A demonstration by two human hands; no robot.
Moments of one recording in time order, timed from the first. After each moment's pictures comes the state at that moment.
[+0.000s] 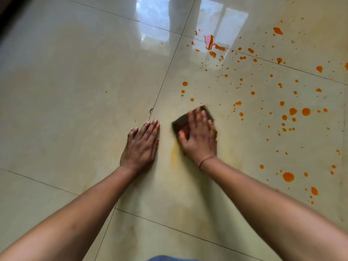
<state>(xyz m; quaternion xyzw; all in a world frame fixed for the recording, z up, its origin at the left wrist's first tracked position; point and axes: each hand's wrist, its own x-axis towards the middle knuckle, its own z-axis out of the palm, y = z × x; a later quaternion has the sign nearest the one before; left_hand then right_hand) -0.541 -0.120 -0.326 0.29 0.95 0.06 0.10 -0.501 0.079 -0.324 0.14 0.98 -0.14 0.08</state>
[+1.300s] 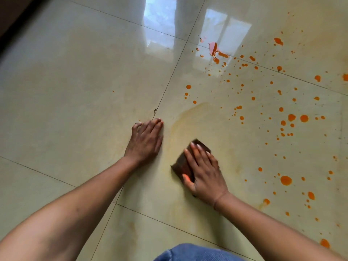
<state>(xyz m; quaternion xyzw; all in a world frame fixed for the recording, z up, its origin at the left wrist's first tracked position) -0.553 -0.114 -0.318 0.29 0.95 0.07 0.08 -0.400 0.078 -0.317 -0.03 0.99 -0.12 0.10</state>
